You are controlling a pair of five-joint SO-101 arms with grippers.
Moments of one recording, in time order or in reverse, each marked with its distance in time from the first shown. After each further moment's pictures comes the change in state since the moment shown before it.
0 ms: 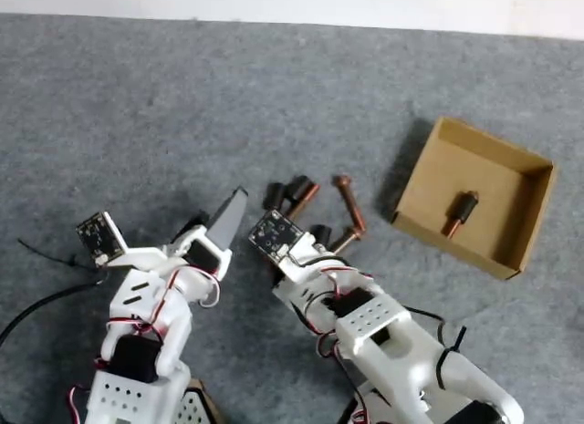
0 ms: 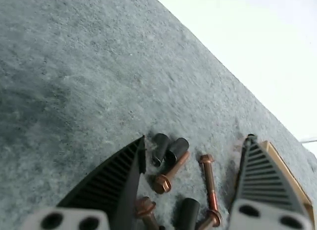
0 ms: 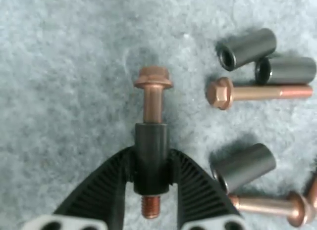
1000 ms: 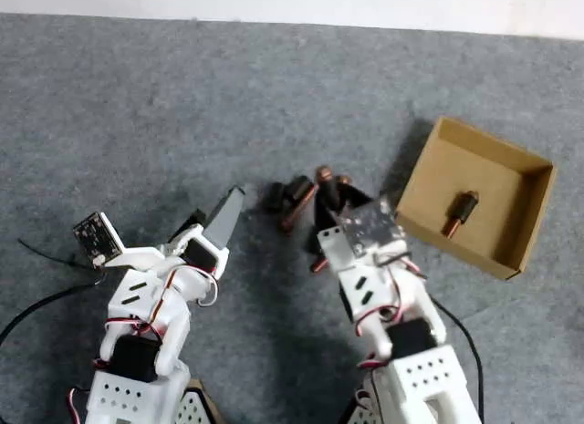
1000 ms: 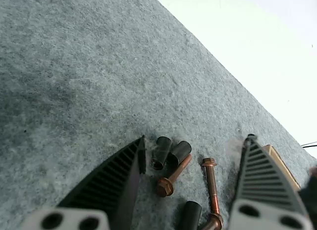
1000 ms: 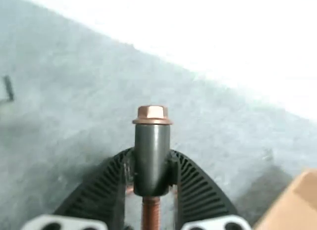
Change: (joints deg) left arm -0.5 0.0 0.0 0.0 0.0; right arm 18.2 -46.4 10.2 -4.2 -6.0
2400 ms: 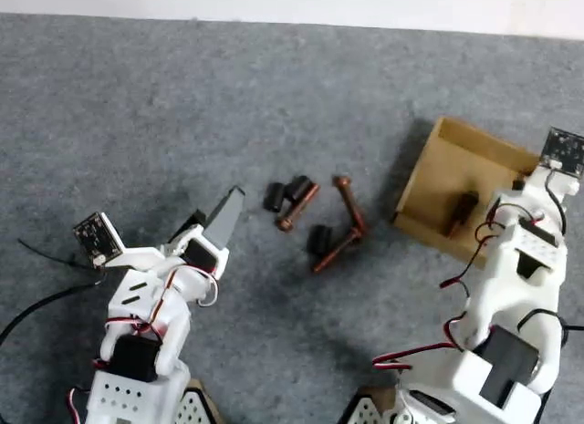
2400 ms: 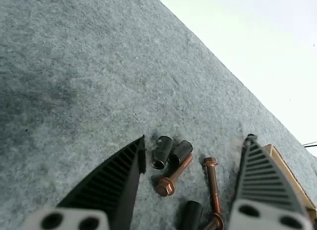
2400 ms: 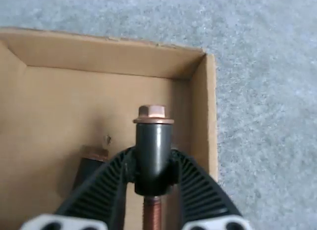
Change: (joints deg) left arm 0.0 0.0 0.4 0.0 -0.1; right arm 48.1 72.7 -46.1 5.0 -2.7
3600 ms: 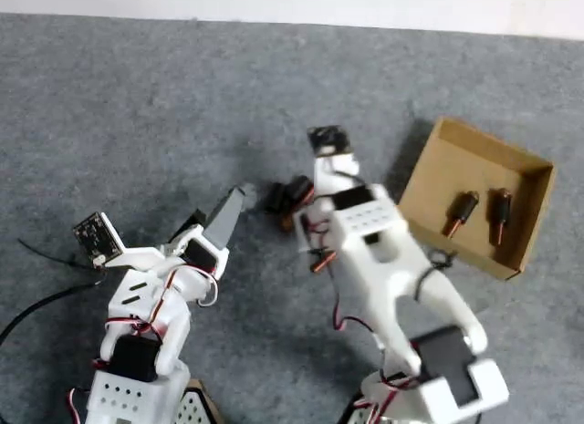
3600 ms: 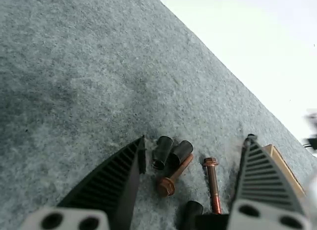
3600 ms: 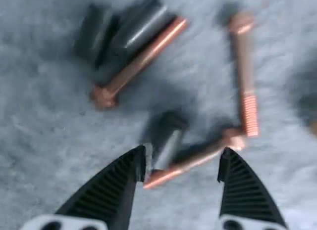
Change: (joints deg) left arm 0.0 0.0 0.2 0.0 0.0; right arm -55.0 1.1 -6.8 39.0 -19.8
